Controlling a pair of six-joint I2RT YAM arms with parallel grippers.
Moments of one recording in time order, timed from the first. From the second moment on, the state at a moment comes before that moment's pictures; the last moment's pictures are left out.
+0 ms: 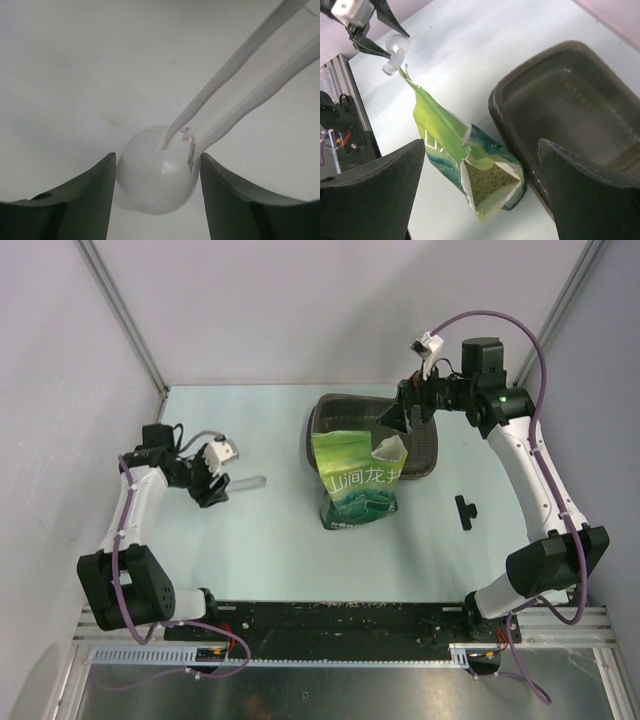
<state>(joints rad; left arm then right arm) 0.19 1.33 1.06 -0.92 0.61 1.18 0.22 1.54 1.72 -0.70 -0.81 -0.15</state>
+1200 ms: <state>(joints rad) -0.20 1.46 1.50 -0.89 0.96 0.36 0.61 1.67 1.71 -0.22 -0.96 -0.08</state>
